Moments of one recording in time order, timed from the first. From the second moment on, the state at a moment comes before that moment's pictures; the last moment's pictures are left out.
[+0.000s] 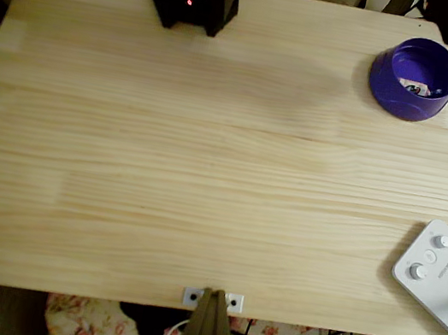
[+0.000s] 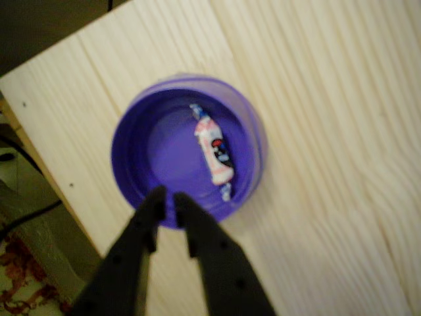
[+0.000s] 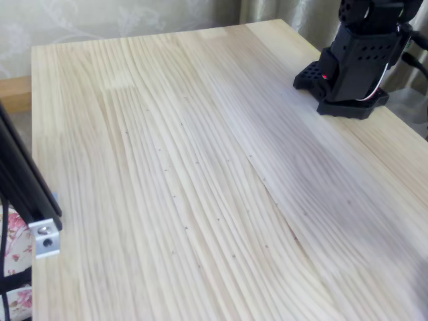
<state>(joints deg) -74.9 94.2 92.7 49.2 21.8</state>
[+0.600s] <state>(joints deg) -40.5 112.9 107.7 56.4 13.2</state>
